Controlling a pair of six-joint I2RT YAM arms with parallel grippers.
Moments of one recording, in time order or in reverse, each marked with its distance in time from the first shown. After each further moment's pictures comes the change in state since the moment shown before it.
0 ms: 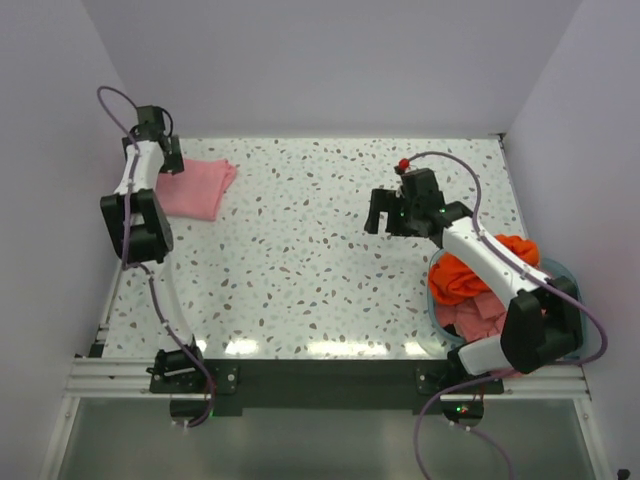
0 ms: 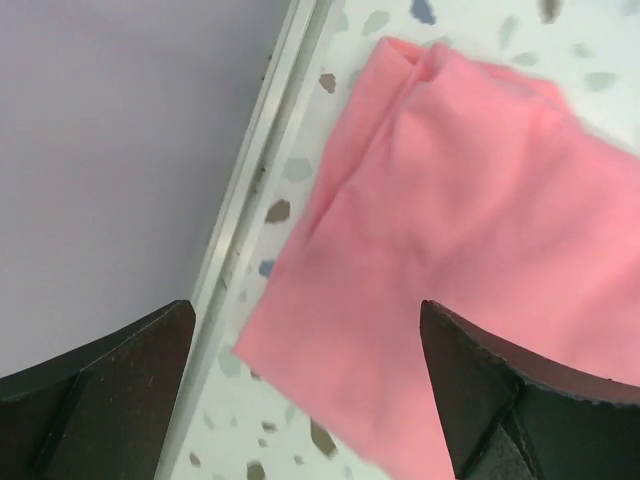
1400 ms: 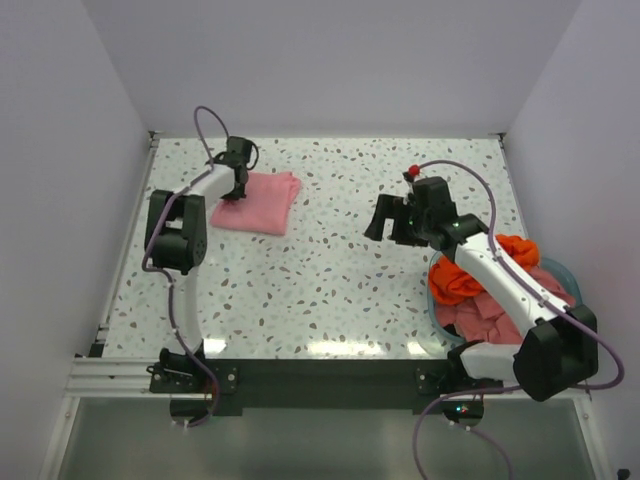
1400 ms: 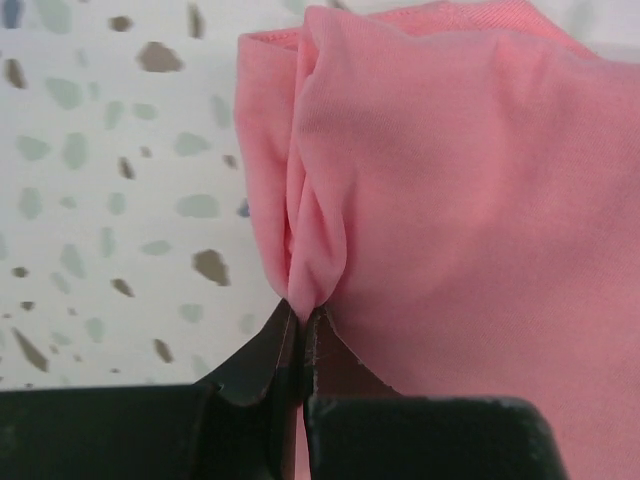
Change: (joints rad) left arm -0.419 -0.161 -0.445 0.176 -0.041 -0.130; right arm 0.000 -0.173 -0.077 -0.022 -0.074 0.080
